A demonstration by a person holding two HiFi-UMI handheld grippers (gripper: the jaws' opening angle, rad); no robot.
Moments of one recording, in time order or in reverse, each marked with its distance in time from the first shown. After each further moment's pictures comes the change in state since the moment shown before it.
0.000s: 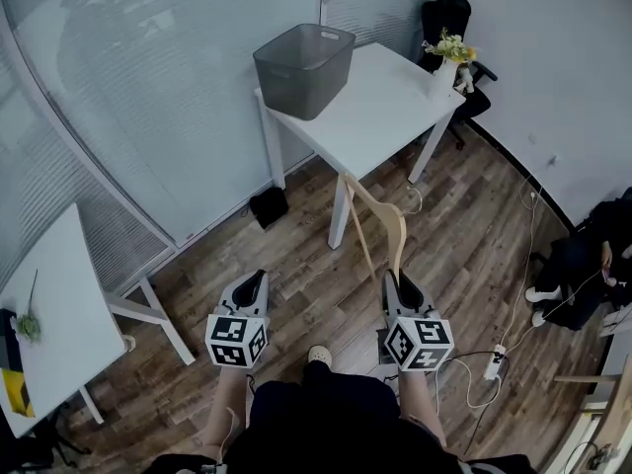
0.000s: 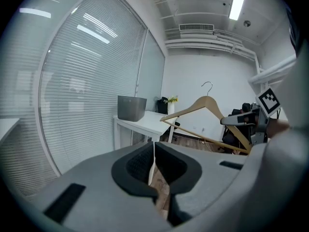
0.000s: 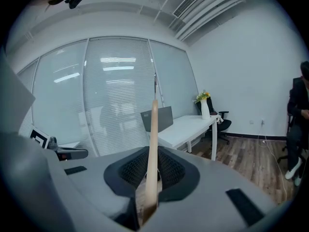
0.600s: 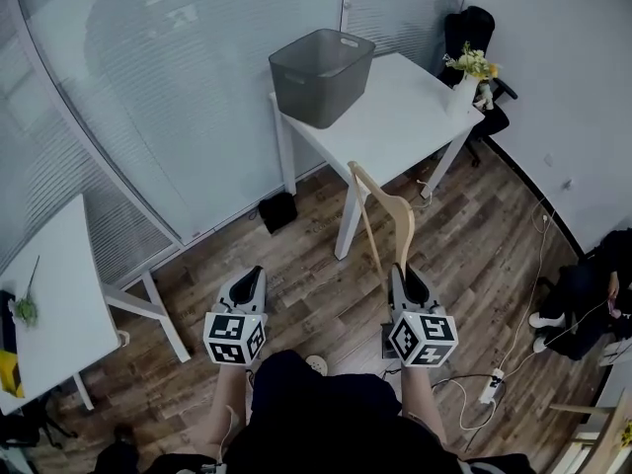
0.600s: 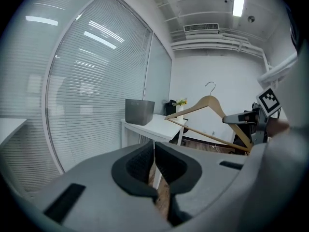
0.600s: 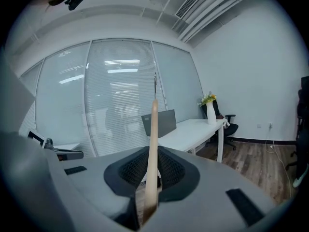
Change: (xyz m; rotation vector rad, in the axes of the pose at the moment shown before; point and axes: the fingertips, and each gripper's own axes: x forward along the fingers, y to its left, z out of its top) left arm 0.027 0.017 0.010 -0.022 -0.040 0.106; right arm 0.051 -0.025 0.024 -0.027 -0.032 0.057
